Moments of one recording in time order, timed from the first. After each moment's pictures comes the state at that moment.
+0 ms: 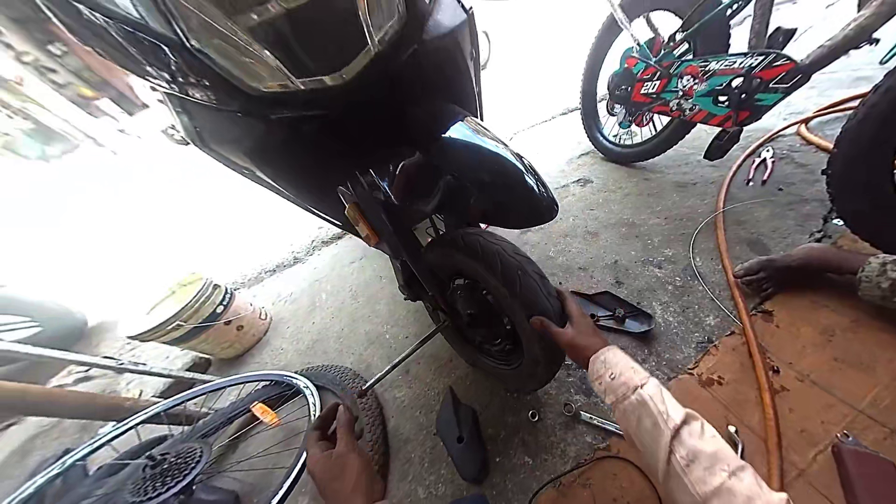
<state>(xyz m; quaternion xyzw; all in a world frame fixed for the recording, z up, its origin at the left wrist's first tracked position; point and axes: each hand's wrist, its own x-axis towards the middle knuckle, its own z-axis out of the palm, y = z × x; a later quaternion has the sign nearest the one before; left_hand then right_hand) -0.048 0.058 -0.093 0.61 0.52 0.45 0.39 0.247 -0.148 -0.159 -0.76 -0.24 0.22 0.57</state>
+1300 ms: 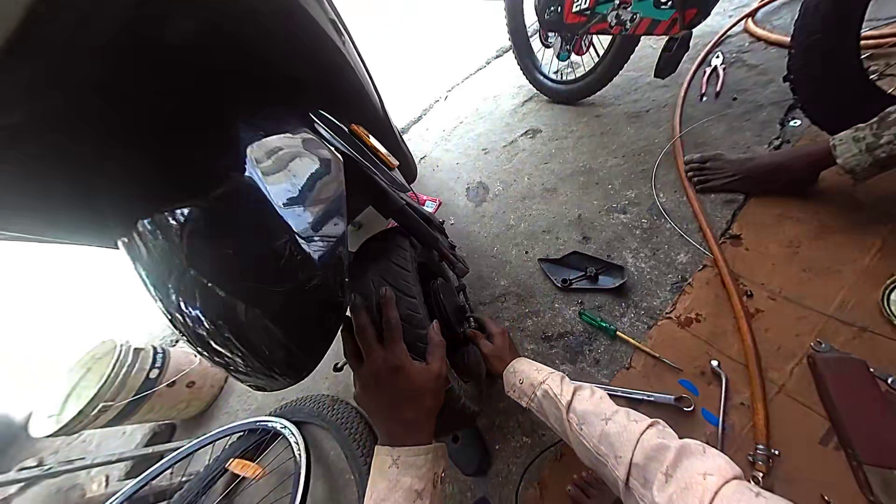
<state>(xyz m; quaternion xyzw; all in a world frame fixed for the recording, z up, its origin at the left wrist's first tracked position) 0.108 0.013 -0.072 0.93 0.28 0.23 -0.05 0.187 -0.047 -0.265 -0.66 -0.19 0.27 0.68</state>
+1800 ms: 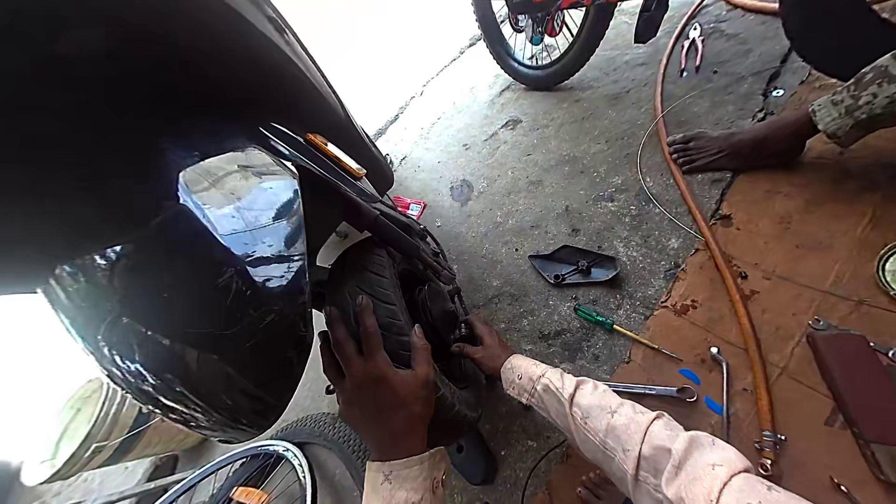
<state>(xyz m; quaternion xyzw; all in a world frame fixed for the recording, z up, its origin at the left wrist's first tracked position) 0.123 0.015 -0.067 0.93 0.29 0.22 -0.06 0.200 -0.048 -0.250 -0.63 -0.19 0.38 0.65</state>
